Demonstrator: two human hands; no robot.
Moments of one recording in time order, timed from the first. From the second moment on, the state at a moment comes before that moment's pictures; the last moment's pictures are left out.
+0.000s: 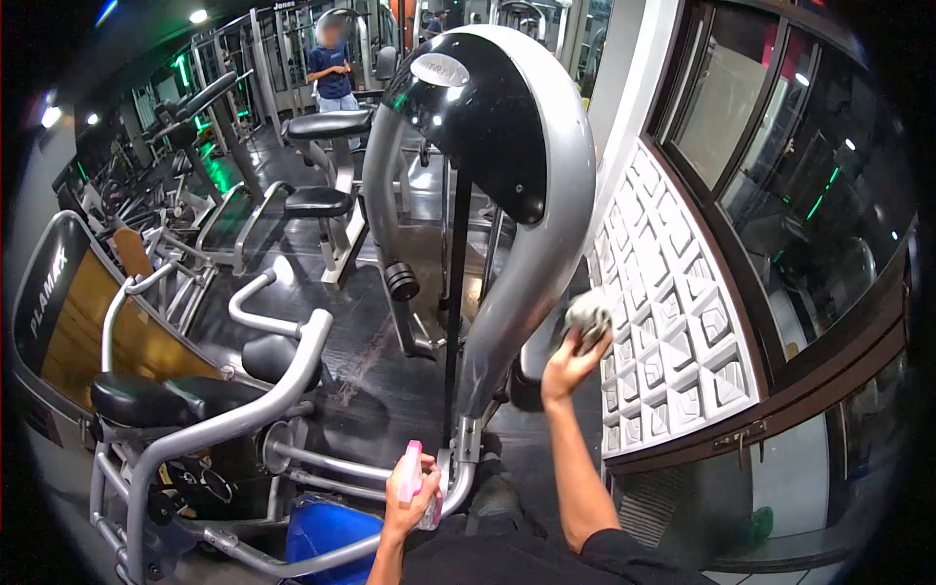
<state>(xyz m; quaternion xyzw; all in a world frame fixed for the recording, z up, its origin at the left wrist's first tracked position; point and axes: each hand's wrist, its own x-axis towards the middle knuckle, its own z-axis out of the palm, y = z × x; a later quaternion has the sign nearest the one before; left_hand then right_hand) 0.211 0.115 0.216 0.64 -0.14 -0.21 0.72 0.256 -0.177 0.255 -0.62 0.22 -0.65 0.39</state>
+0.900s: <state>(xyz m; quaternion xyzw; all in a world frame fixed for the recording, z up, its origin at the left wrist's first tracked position) 0.243 0.091 0.259 0.65 -0.22 -0.21 0.69 0.381 -0.254 0.534 -0.82 -0.06 -0.57 -0.01</state>
